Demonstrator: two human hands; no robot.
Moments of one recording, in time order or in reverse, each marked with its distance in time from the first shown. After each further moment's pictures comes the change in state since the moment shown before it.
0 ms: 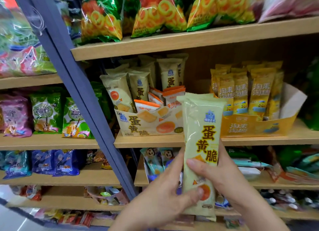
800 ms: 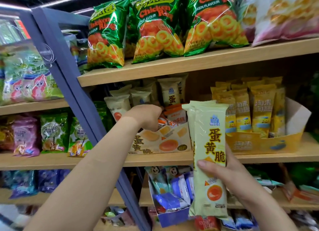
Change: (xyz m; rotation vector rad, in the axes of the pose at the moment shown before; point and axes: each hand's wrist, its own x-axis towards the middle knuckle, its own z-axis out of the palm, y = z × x) left_hand 0.143 0.055 -0.143 1.298 0.045 -0.433; right_hand 0.034 -0.015 -0.024 0.082 -0.007 0.087
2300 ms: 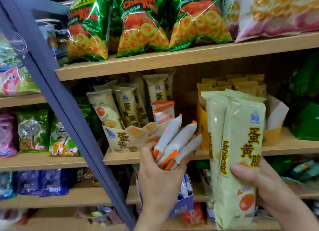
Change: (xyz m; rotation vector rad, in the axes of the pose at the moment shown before) left_hand -0.103 0.113 0.120 -1.359 0.802 -0.222; right_hand -0.043 -0.012 -0.056 0.111 -0.073 -0.056
